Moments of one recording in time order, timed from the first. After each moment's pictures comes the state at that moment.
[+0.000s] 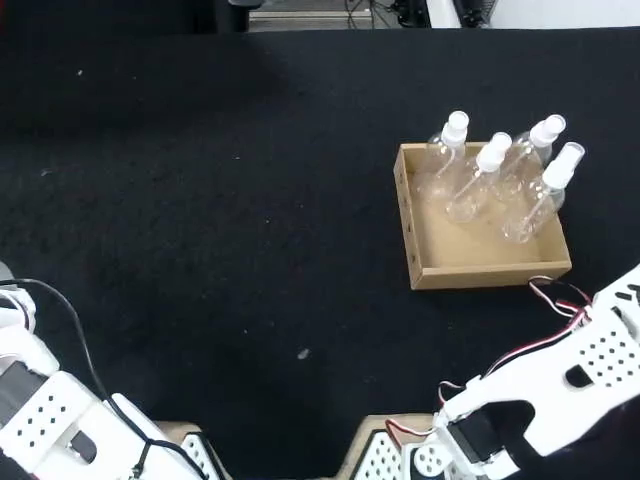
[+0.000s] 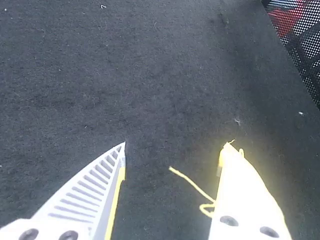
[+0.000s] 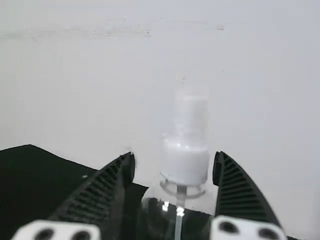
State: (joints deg) left arm -58.2 -72.6 69.7 43.6 26.2; right arm 59.3 49.3 18.4 -75.1 5.5
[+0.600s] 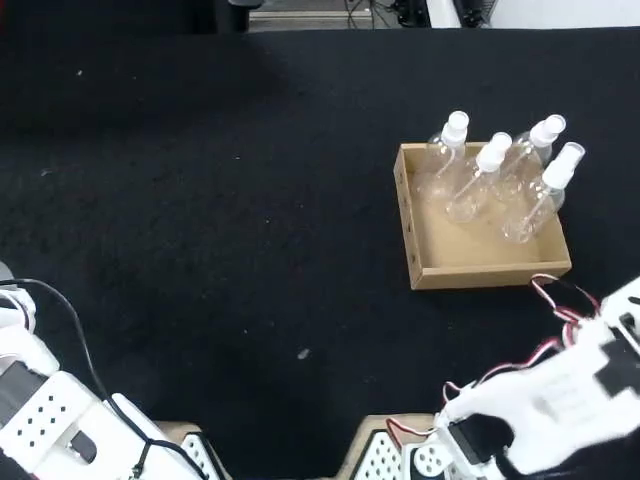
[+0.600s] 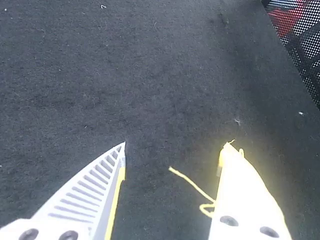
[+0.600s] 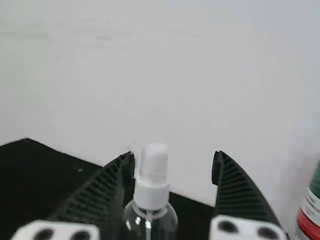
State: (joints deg) left arm -58.2 -72.6 69.7 43.6 26.2; right arm 62.2 16.1 45.8 -60.4 5.5
